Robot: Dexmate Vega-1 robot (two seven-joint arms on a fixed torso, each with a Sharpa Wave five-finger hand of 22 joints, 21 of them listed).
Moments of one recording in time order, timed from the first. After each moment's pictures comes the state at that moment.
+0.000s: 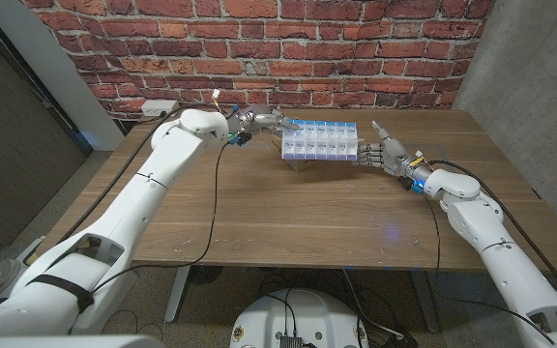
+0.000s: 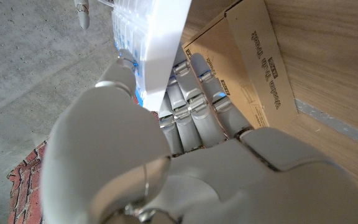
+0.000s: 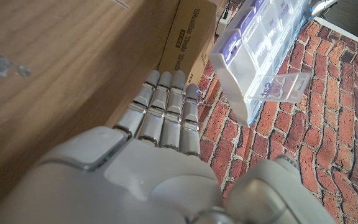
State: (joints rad) left arm 0.61 0.44 0.35 -1.70 -0.11 0.50 -0.45; left_hand 1.13 0.00 0.36 -0.13 0.17 0.93 0.03 0.55 0.35 1.11 -0.06 0.36 0.40 1.25 -0.19 0.29 0.24 0.72 -0.07 0.58 0.20; right arm -0.94 -0.44 -0.03 -1.47 0.30 -0.04 0.57; right_hand 0.14 -0.06 -0.03 -0.03 0.29 0.60 0.13 0.29 0.19 0.67 0.15 0.36 0.19 0.61 0.07 0.26 0.19 0.42 0.07 0.30 0.20
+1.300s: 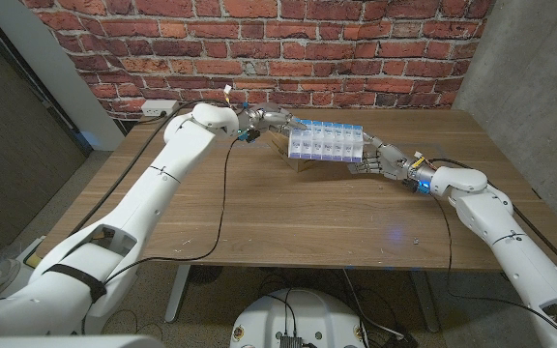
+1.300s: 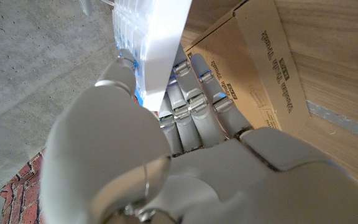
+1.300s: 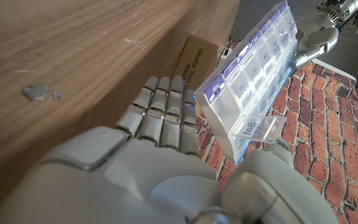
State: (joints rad) left arm 0.56 0.39 0.39 -1.68 -0.04 0.54 -0.46; left_hand 1.14 0.00 0.37 -0.12 0.17 0.93 0.03 0.54 0.35 1.11 -0.06 0.35 0.42 1.25 -0.19 0.29 0.25 0.71 -0.07 0.60 0.20; right arm -0.90 -0.52 -0.07 -1.43 0.30 -0.06 0.73; right_hand 0.33 0.02 0.03 -0.11 0.29 0.50 0.14 0.22 0.19 0.59 0.13 0.30 0.20 0.54 0.06 0.21 0.19 0.36 0.06 0.27 0.20
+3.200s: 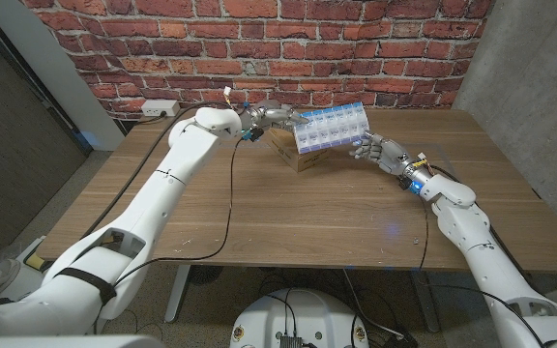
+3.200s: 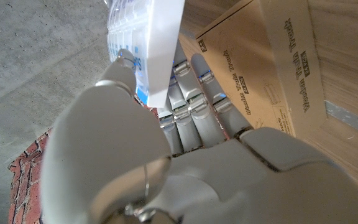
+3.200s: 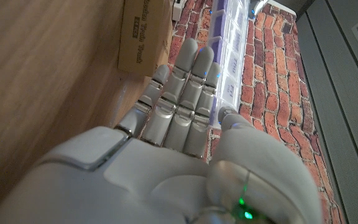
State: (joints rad) left arm 0.57 0.34 0.36 -1.63 -0.07 0.49 -0.42; left_hand 1.14 0.00 0.37 -0.12 0.17 0.93 0.03 0.53 0.36 1.11 -0.06 0.35 0.44 1.25 -0.19 0.29 0.25 0.69 -0.07 0.64 0.20; right arm -0.89 -0.30 0.04 -1.24 0.46 0.19 0.69; right_hand 0.67 0.20 0.42 -0.01 0.22 0.95 -0.03 0.40 0.27 1.14 -0.07 0.53 0.35 1.02 -0.16 0.56 0.47 0.51 -0.05 0.46 0.30
